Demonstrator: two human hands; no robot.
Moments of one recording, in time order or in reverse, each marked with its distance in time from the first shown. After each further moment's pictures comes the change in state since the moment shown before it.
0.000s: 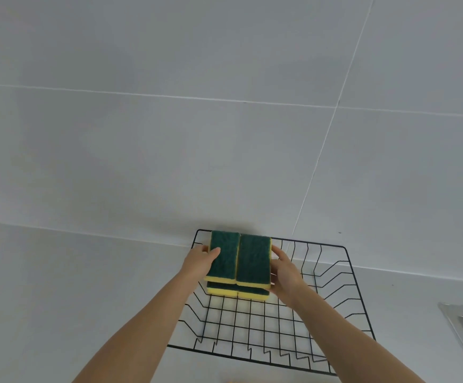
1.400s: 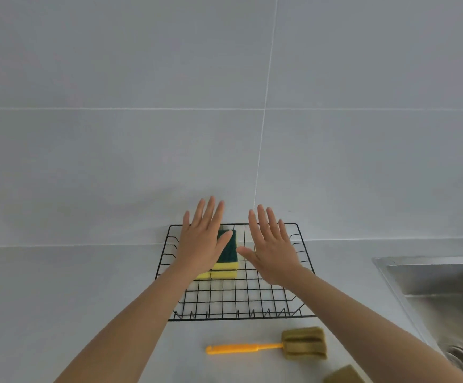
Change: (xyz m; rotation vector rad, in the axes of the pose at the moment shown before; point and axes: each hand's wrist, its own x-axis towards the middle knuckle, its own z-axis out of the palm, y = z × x) left_hand -0.091 0.047 0.027 1.031 0.185 0.770; right_hand -0.109 -0.020 -0.030 -1.671 0.180 -0.777
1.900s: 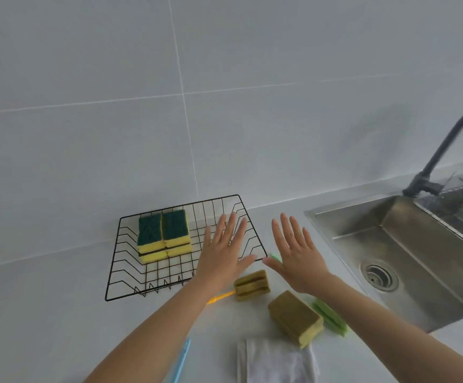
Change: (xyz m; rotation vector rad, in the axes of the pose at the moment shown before) left_hand -0.083 0.130 0.032 0.005 -0.196 0.328; right_hand -0.174 0.066 -0.002 -0.232 -0.013 0.296
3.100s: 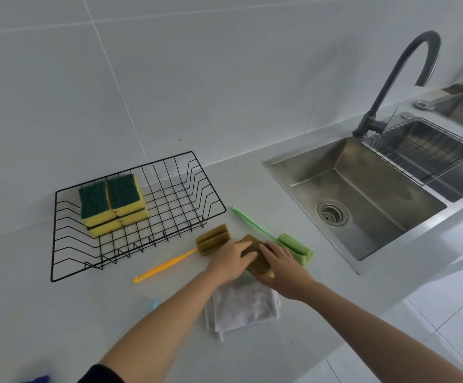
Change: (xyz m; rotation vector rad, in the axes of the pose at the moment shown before) left_hand -0.010 0.078 0.085 -0.572 -0.443 -0.033; right_hand -0.093 0.012 0.068 0.469 -0.366 0.222
